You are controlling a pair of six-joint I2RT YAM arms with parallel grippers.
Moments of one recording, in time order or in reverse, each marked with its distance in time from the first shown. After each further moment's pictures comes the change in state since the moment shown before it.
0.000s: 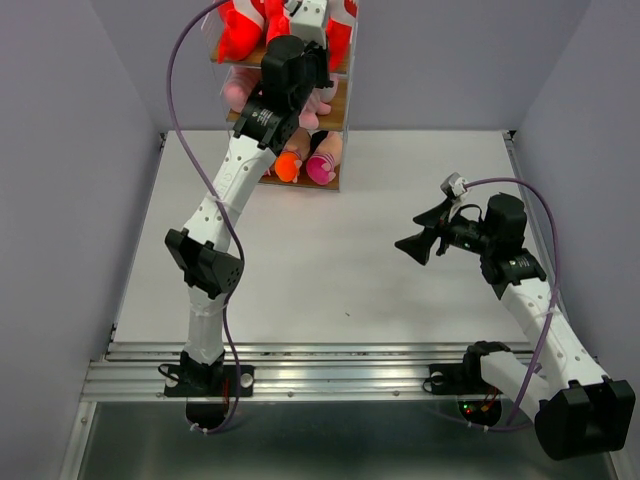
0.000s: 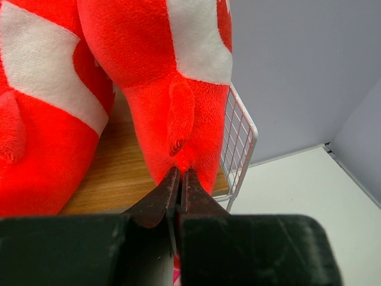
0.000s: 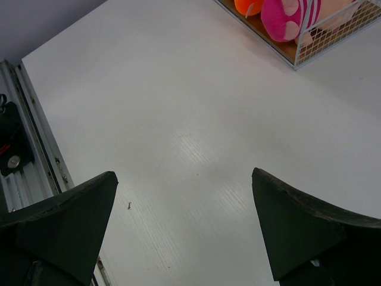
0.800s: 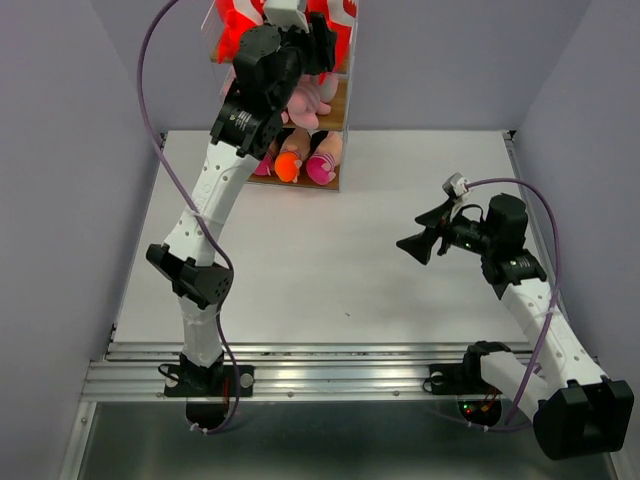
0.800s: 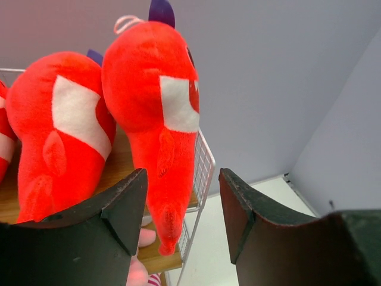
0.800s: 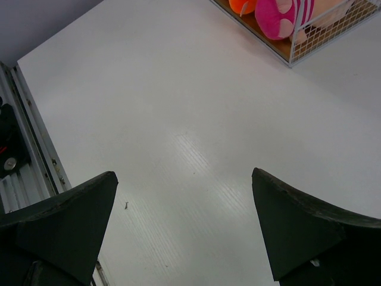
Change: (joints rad) left arm 0.000 -0.097 -0.005 0.024 0.037 -0.081; right arm -0.016 0.000 -0.002 0.001 0.000 0.000
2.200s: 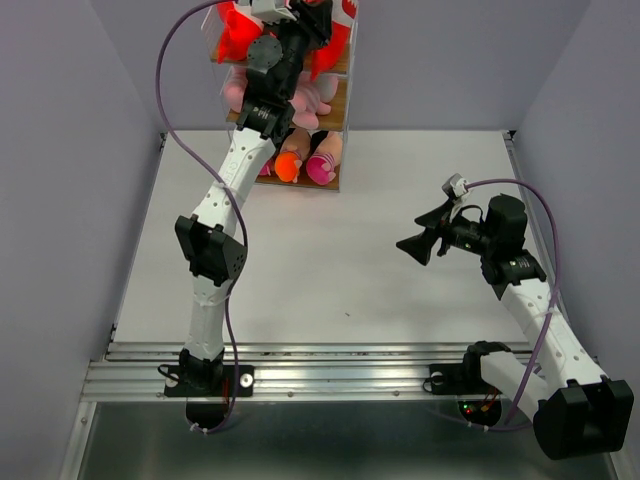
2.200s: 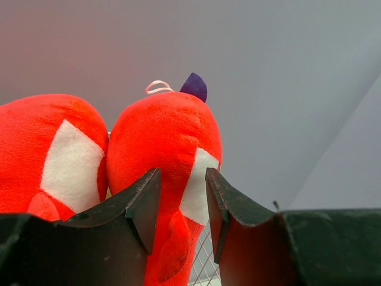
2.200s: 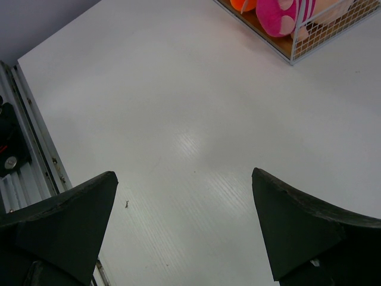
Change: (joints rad) left arm 0.092 0.219 0.032 0.521 0.019 -0.286; right arm 0.000 0.000 -0.011 0.003 -0.001 0.000
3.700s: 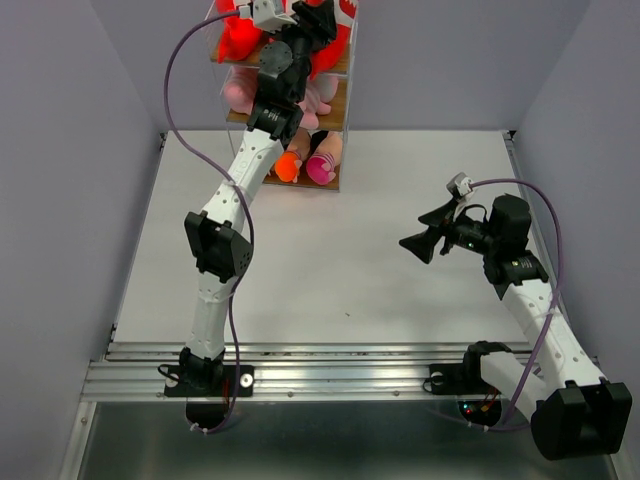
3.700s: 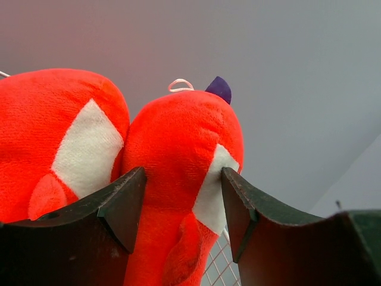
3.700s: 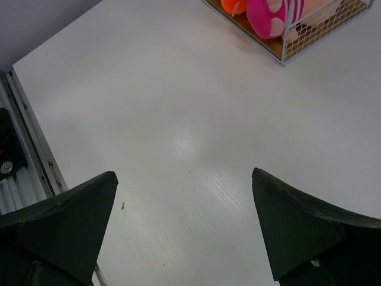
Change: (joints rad) left arm -0.014 0.068 0.030 0.041 -0.147 -0.092; right arm -0.029 -0.006 0.000 0.002 -0.008 0.003
